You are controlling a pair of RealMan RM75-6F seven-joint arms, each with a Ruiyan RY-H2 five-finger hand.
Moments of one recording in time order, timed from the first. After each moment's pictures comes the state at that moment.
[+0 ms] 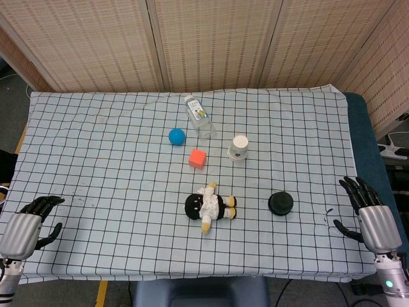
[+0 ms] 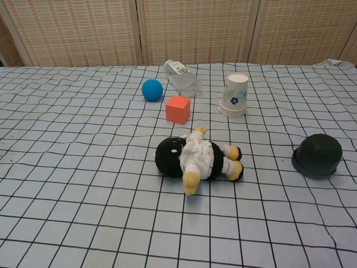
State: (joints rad) left arm -0.14 -1.18 -0.03 -1.49 1.59 1.49 -0.03; right arm 0.08 -1.16 0.05 -1.52 -1.60 1.56 0.05
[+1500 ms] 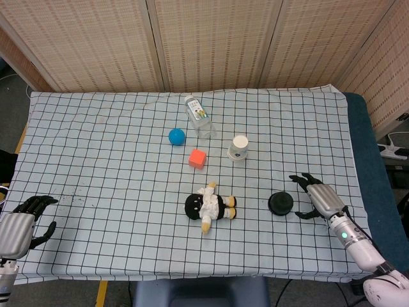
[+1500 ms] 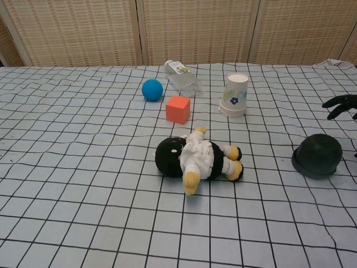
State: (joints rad) left arm -0.13 -1.16 -0.03 -1.51 1.55 1.49 -0.03; right arm 0.44 -1.18 0.09 -1.50 -1.35 0.87 0.15
